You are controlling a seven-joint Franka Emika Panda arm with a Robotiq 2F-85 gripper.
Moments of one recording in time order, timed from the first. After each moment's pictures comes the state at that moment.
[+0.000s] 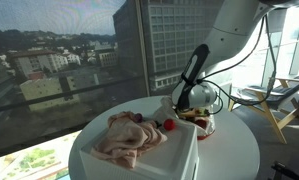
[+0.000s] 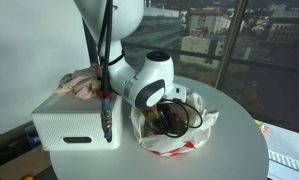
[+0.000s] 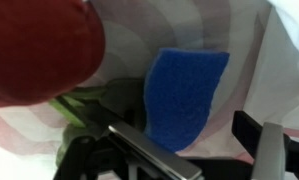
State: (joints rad) arm -0.07 0.65 0.01 -2.07 0.27 3.10 0.22
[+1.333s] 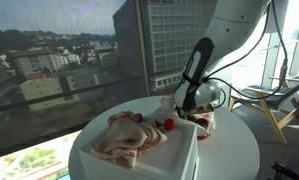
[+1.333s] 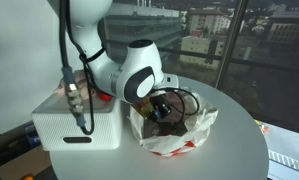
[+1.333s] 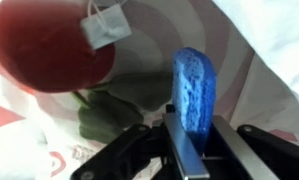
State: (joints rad) arm 0.23 0.53 -0.26 -2.21 0.20 3.11 0.27
